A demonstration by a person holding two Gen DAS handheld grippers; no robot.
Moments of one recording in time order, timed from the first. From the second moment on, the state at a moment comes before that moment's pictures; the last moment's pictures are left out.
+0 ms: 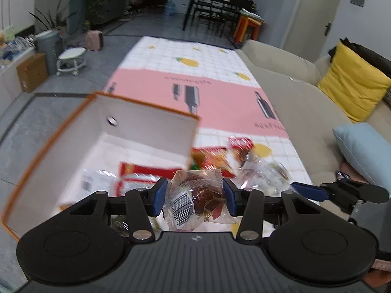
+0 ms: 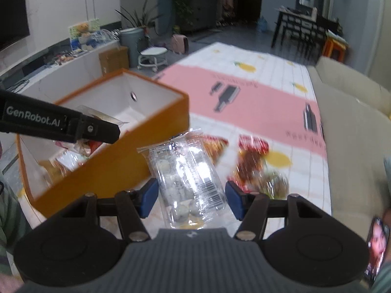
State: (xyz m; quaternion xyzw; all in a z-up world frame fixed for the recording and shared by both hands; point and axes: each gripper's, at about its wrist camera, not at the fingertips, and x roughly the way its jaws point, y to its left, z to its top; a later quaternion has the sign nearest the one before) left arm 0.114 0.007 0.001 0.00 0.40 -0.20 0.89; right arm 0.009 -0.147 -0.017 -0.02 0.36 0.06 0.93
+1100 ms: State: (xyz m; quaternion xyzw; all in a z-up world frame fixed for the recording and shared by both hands) left arm 0.226 0.065 -0.075 0.14 0.51 -0.13 0.84; right arm 0.167 -0.004 -0.055 -0.34 0.37 0.15 0.85
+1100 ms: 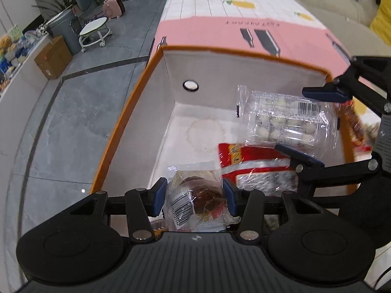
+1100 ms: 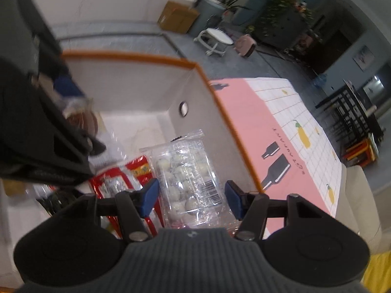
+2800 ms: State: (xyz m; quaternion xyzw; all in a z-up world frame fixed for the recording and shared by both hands) left arm 0.148 0.043 -0.011 0.11 0.33 -0.12 0.93; right arm 0.080 -0.096 0.004 -0.11 0.28 0.10 0.95
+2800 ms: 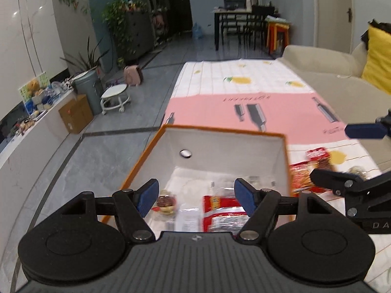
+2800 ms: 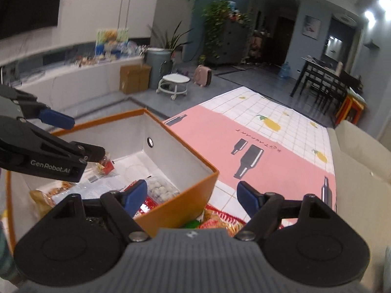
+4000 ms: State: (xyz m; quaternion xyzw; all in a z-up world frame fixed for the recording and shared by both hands) left arm 0.110 -0.092 -0.079 0.18 0.35 -0.22 0.89; right arm 0.030 -0.213 -0.087 -0.04 0.36 -0.06 0.93
